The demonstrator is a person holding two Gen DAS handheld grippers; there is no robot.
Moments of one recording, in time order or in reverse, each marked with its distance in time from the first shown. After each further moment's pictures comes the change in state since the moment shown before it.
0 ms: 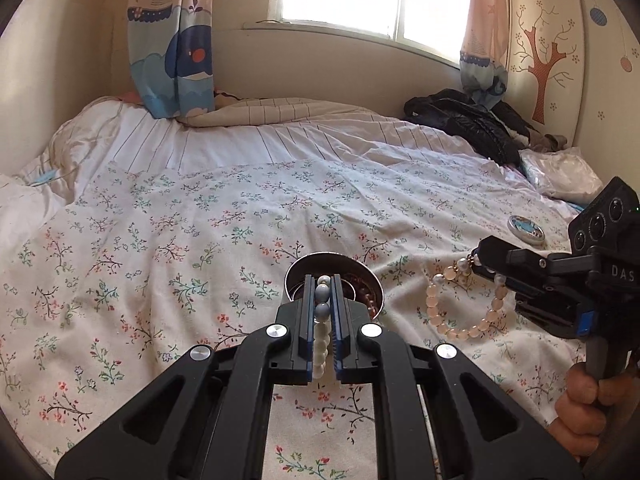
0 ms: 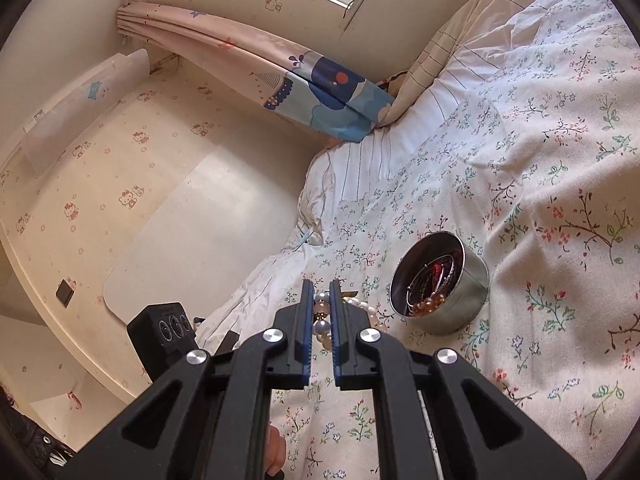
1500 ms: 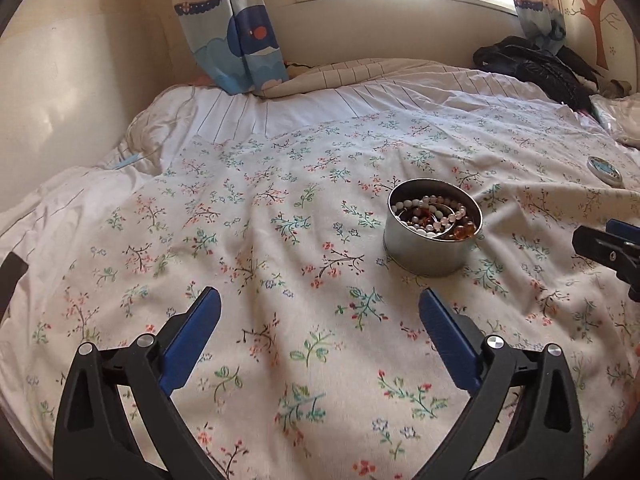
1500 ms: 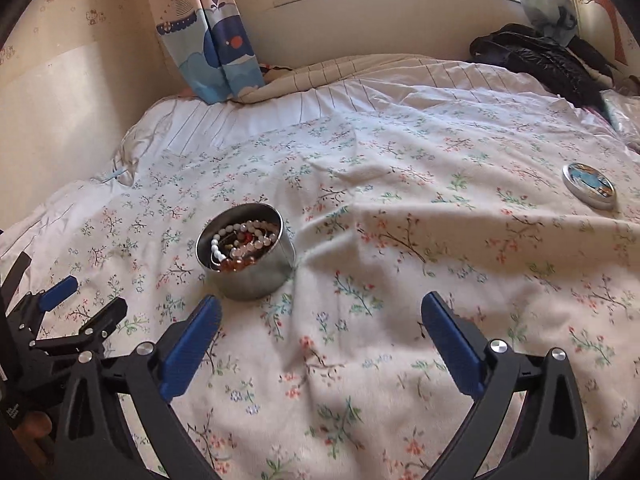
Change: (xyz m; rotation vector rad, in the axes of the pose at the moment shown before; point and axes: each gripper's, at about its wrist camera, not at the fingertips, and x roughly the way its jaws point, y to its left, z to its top) left arm -0.026 0.018 -0.042 0.057 0.122 0.356; right arm -0.014 0.028 -0.046 -0.381 0.019 -0.861
